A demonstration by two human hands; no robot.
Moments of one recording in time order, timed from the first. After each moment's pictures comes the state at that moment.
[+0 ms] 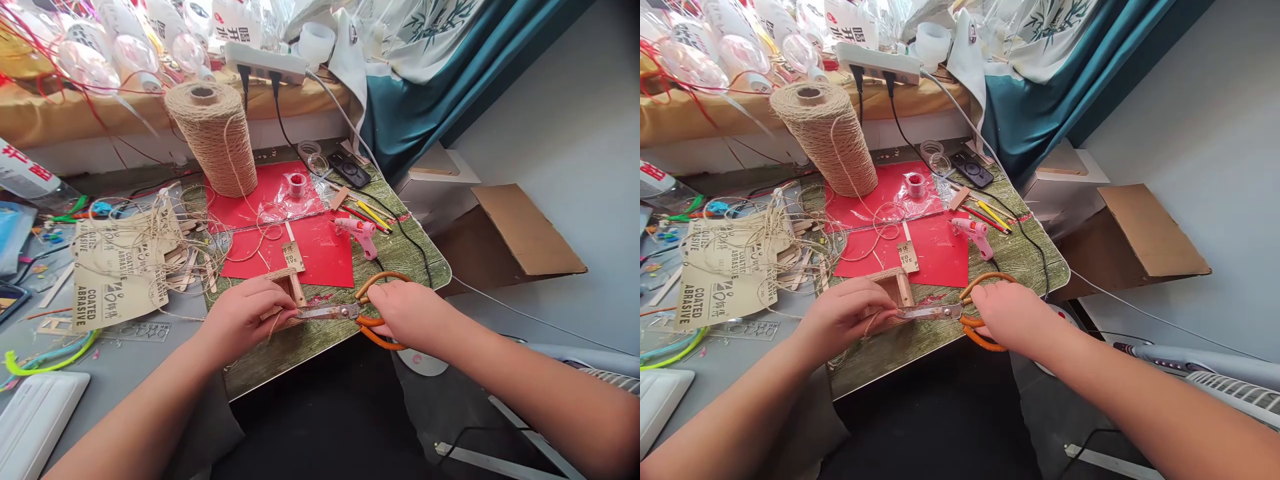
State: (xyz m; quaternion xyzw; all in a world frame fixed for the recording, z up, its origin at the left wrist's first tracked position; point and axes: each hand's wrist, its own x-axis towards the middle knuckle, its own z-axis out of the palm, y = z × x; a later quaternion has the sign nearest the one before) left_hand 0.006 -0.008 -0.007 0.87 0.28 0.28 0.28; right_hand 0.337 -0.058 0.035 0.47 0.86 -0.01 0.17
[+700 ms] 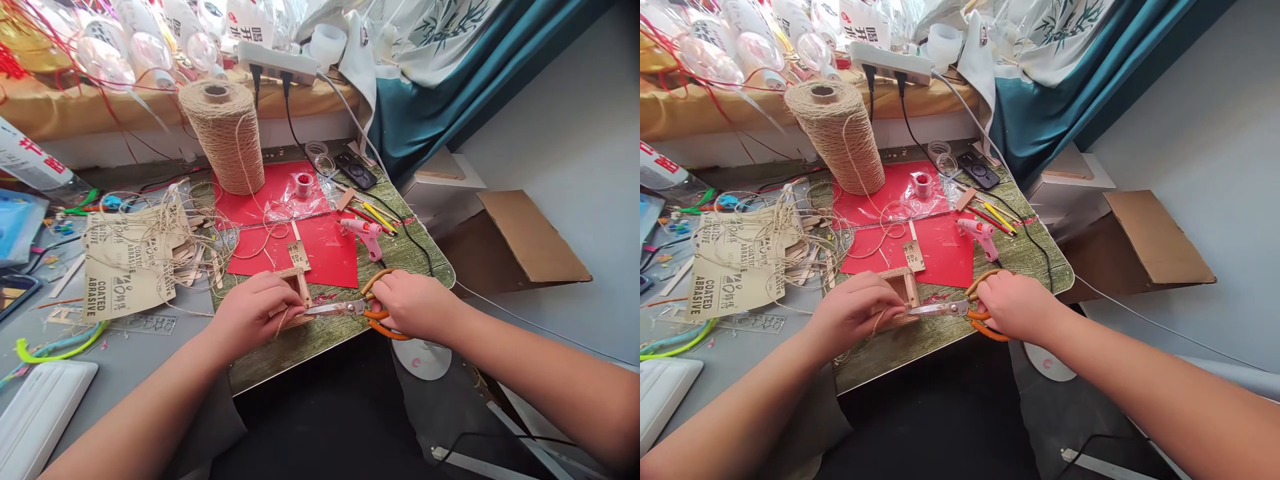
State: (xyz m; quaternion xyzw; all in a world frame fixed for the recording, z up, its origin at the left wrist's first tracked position) left_hand 0.008 -0.010 -0.007 0.87 0.29 0.30 0.26; right_hand 0.347 -0.041 0.030 0.42 0.90 0.02 0.12
